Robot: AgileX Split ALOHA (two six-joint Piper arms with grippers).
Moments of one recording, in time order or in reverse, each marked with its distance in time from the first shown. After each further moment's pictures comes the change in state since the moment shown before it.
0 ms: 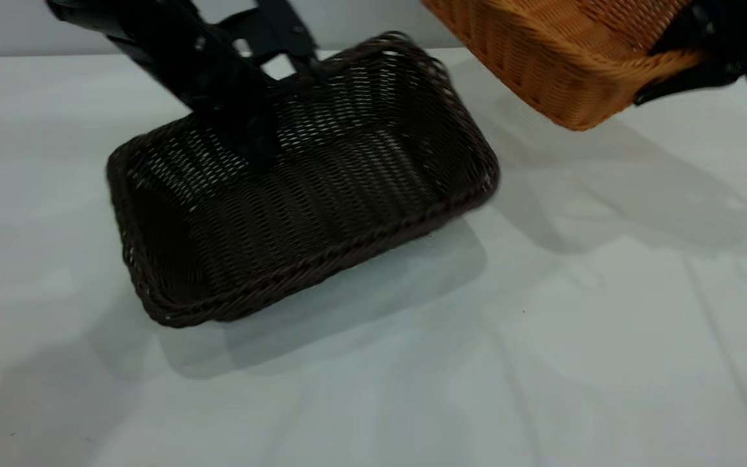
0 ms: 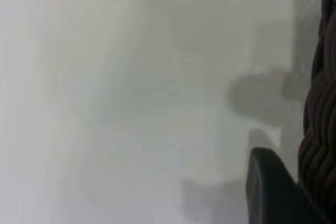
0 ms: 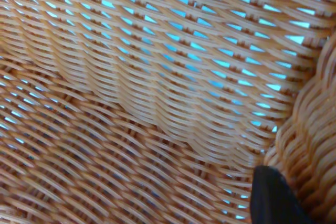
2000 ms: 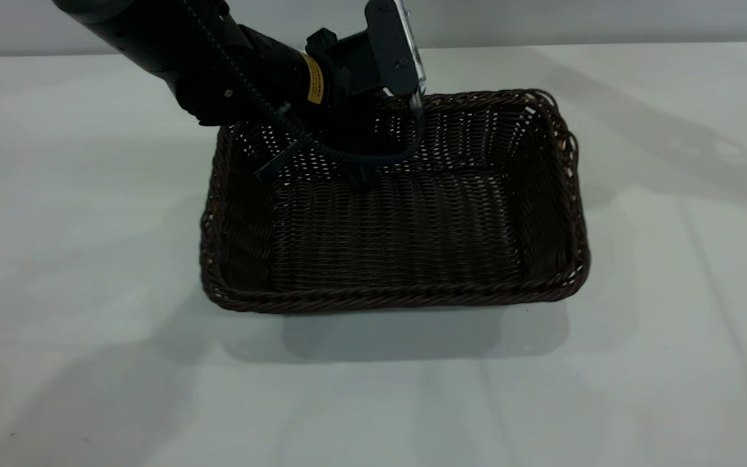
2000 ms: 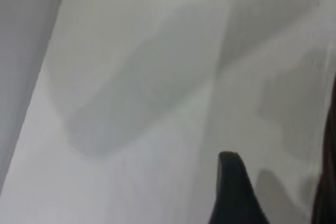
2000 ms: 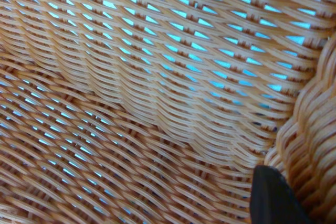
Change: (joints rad) left arm -0.127 0.083 0.000 0.438 -0.413 -0.357; right arm -0.033 0.000 -0.360 -0.126 0.227 0.053
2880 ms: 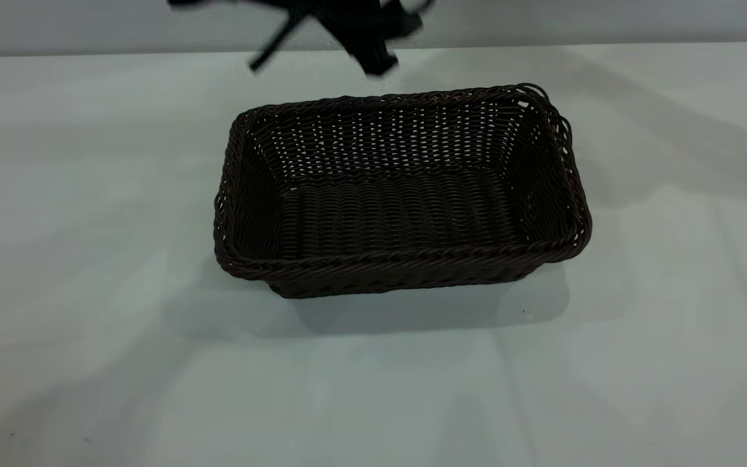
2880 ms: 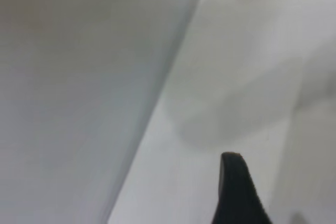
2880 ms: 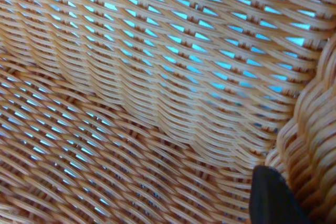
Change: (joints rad) left arm 0.005 -0.238 0.004 0.020 0.083 -0.123; right arm -0.101 0.000 -0.011 -0.024 -0.002 0.007
